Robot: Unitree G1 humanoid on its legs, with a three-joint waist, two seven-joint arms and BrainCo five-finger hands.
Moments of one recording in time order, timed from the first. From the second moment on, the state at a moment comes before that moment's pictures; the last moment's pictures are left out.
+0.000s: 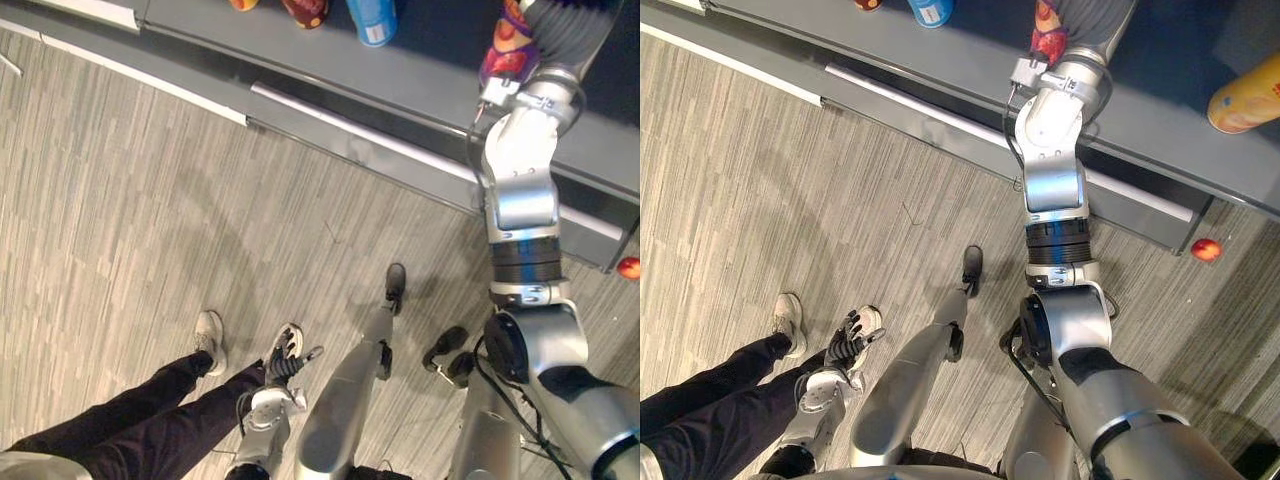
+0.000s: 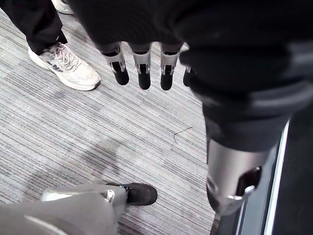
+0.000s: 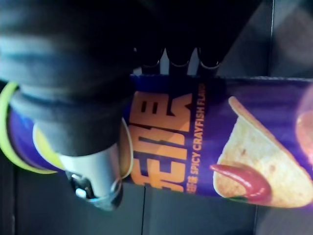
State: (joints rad) left arm -0.03 0.08 -0.08 0.67 -0.23 -0.21 0.15; right arm -1.12 -0.15 -0.13 0.28 -0.31 -0.06 -0.61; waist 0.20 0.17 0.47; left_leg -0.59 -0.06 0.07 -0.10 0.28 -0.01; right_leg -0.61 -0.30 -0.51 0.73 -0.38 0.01
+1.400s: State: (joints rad) left arm -0.03 0.06 -0.07 0.56 -0.23 -0.21 0.10; right arm -1.14 -0.14 -0.14 0.16 -0.32 -0.06 -0.66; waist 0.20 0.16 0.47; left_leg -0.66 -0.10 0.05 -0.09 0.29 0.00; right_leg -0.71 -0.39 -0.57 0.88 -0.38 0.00
